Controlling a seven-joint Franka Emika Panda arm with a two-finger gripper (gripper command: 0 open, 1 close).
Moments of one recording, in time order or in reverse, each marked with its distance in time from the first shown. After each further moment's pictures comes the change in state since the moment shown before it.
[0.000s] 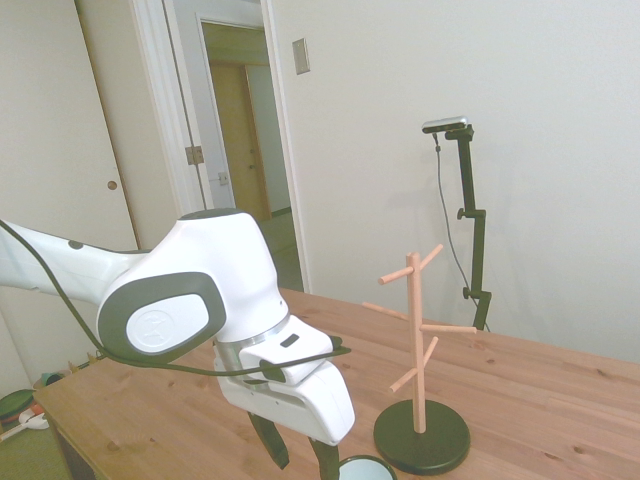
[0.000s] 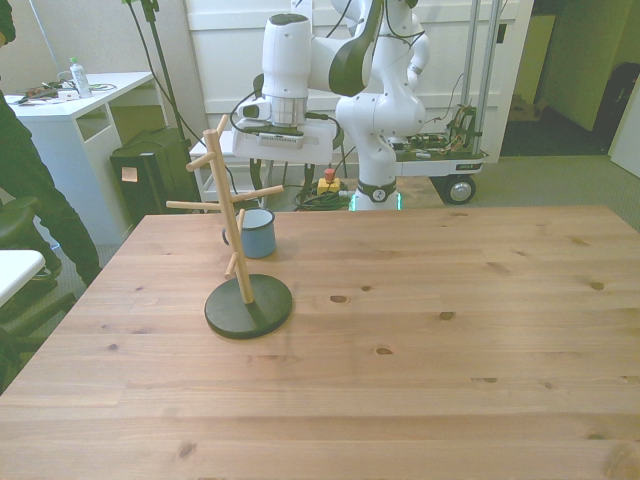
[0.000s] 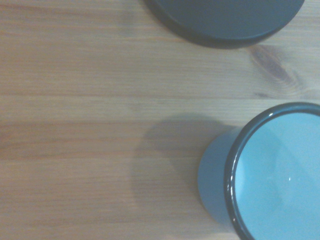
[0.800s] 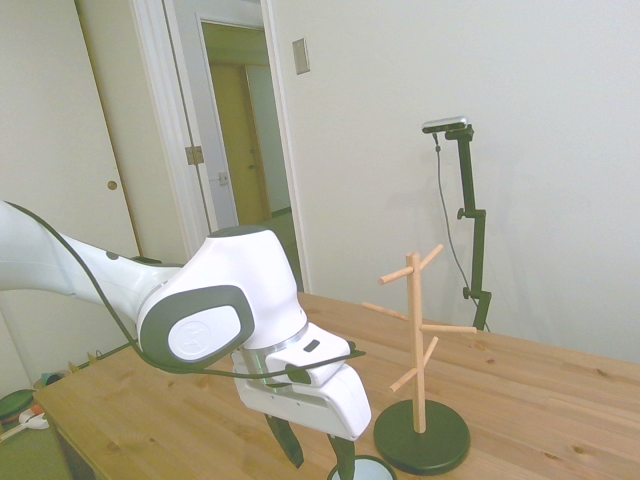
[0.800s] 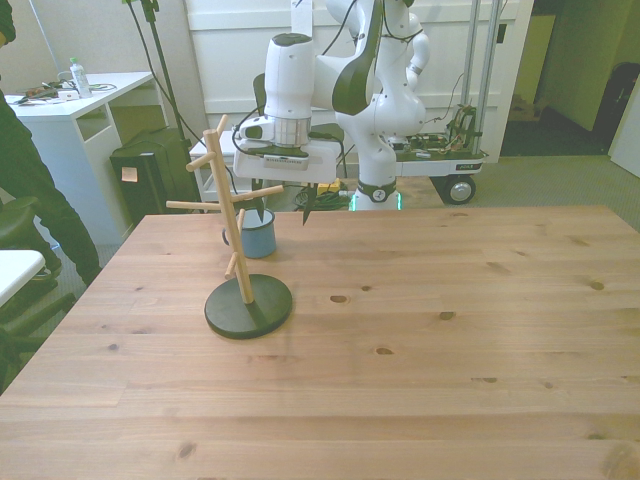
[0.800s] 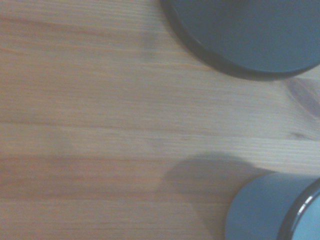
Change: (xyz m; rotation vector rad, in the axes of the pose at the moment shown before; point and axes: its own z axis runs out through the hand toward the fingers) arm 0.009 -0.033 0.030 -0.004 -0.007 -0.060
